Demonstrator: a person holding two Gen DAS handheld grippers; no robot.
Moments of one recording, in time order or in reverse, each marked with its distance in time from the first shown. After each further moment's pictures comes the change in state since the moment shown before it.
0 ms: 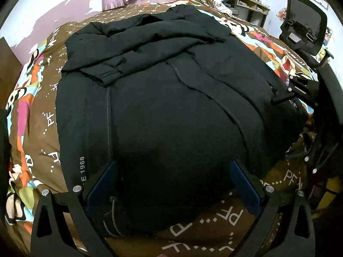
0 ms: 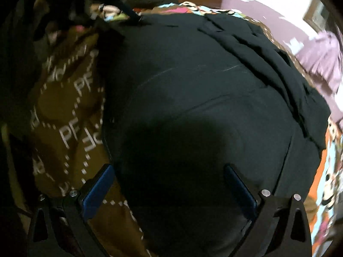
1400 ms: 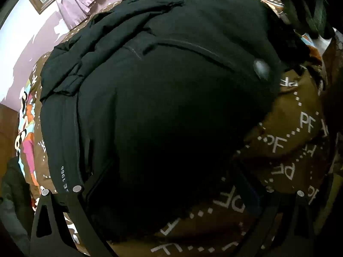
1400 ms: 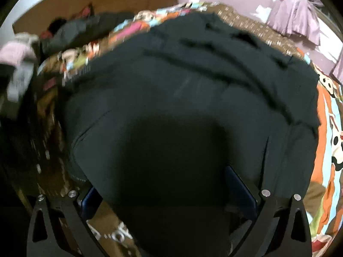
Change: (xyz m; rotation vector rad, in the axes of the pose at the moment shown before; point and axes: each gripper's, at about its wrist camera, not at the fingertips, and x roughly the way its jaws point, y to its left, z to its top) left arm 0.043 -0.047 -0.033 0.330 0.115 0.115; right arm -0.015 -0.082 0.026 0.344 -0.012 0.076
